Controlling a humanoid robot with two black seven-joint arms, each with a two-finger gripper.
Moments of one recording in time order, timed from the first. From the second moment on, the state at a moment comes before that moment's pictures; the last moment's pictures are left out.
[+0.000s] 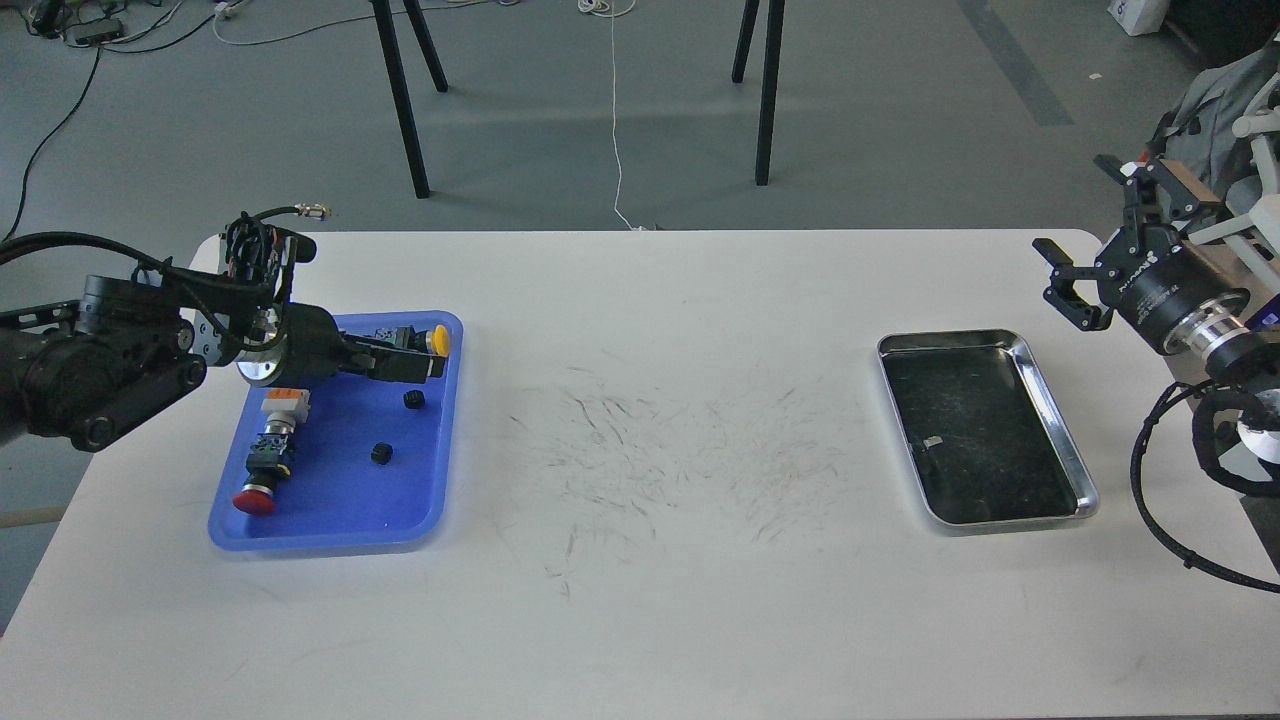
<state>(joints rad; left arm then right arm) -1.05 0.55 0.01 -0.73 1.56 -0.41 -0.49 0.71 -0.63 0.53 0.69 -0.06 0.49 0.34</state>
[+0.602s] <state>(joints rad) -1.05 0.63 0.07 -0.80 1.68 -0.37 -0.49 0.70 -0.64 0.53 0.69 -0.06 0.49 0.34</state>
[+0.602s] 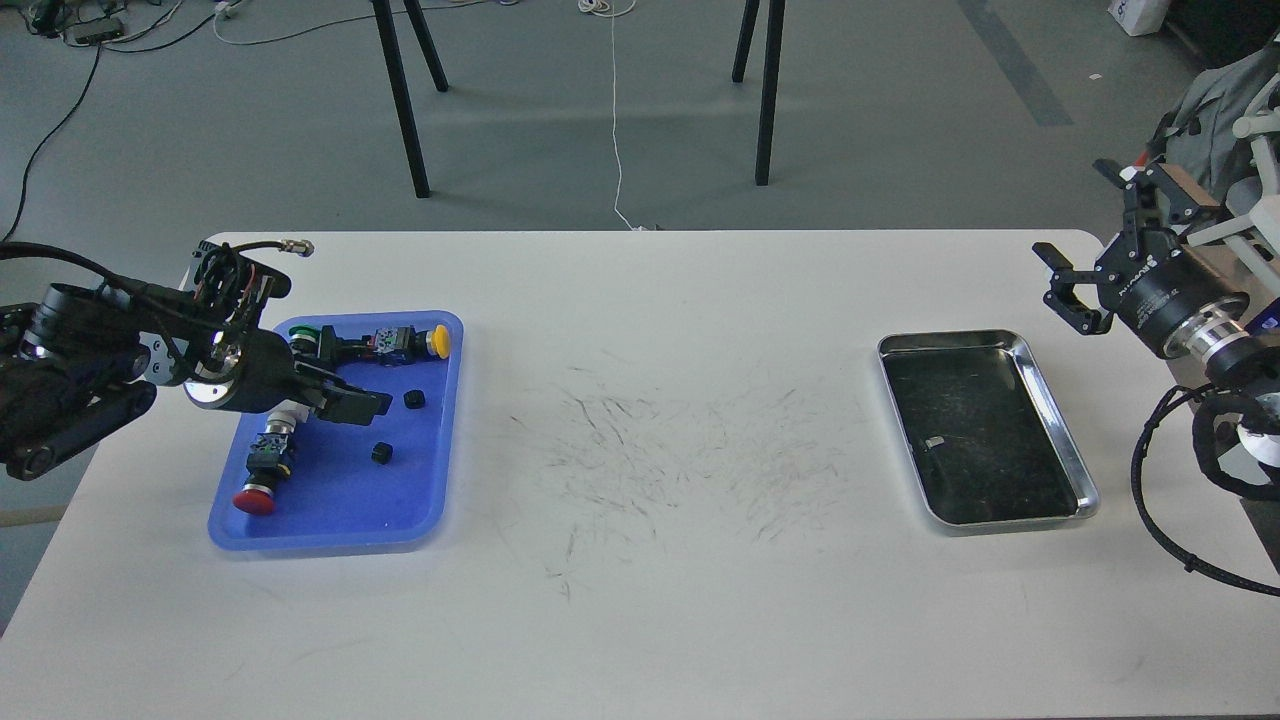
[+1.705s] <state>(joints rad) -1.01 0.73 0.08 -0.99 1.66 -0.39 -0.49 0.70 -0.65 0.52 0.69 -0.06 0.49 0.34</state>
